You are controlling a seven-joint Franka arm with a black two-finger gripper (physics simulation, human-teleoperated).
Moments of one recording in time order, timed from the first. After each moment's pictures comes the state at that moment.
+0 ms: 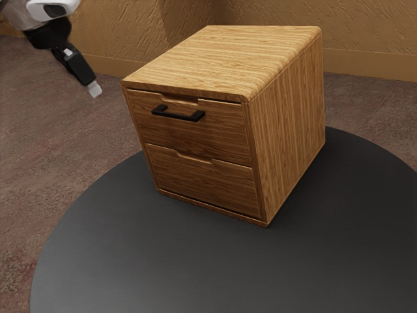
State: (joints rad) arm -0.38 0.02 0.69 -1.19 -0.02 1.52 0.62
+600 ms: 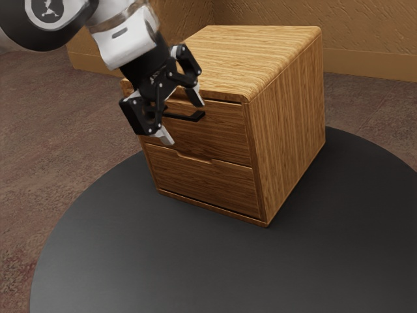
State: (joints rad) arm -0.81 -0.08 0.68 -1.37 -0.06 1.56 1.38
